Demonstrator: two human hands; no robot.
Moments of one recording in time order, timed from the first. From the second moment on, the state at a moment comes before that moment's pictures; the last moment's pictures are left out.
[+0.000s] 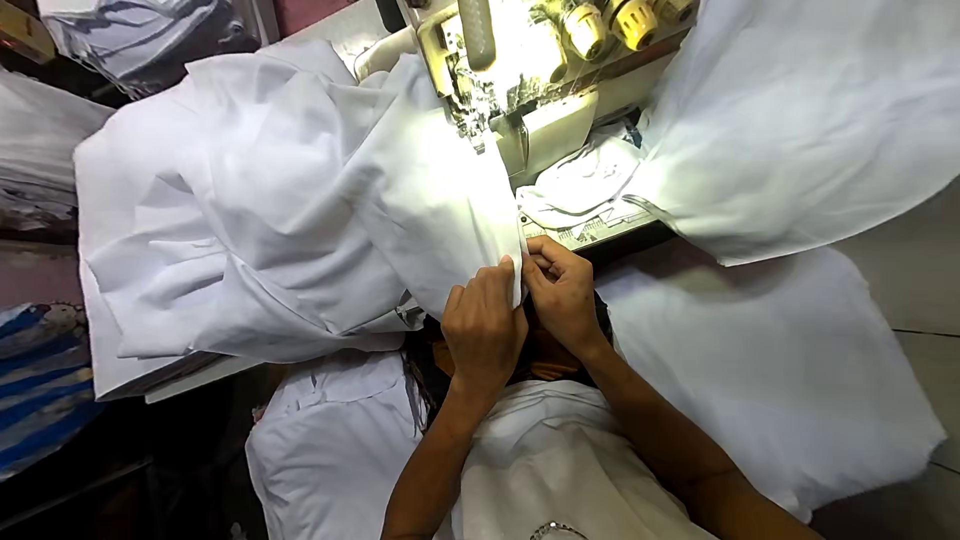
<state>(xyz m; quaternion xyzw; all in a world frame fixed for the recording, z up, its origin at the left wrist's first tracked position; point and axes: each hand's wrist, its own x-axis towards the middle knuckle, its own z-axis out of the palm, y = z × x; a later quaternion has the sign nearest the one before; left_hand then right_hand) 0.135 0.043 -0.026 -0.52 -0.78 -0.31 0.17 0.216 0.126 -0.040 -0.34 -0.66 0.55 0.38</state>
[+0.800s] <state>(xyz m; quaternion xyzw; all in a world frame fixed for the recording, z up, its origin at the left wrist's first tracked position) 0.133 0.034 -0.011 -0.54 -0.76 -0.36 0.08 0.216 0.129 -0.042 -0.35 -0.69 0.51 0.39</state>
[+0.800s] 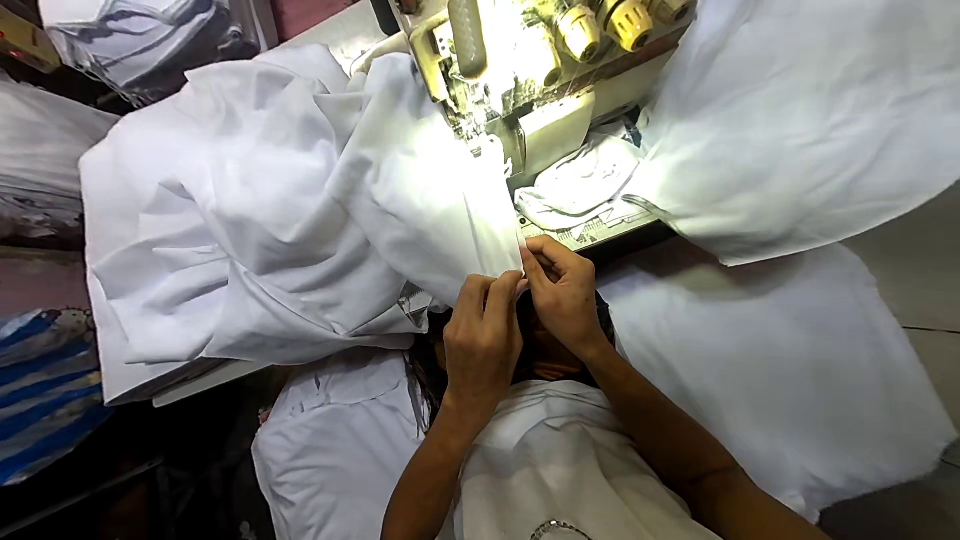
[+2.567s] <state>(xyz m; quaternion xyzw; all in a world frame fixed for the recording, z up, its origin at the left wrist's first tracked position) -0.243 0.002 0.116 -0.40 -0.89 -0.16 0.15 0.212 0.173 -0.016 -0.30 -0.79 0.48 0.25</state>
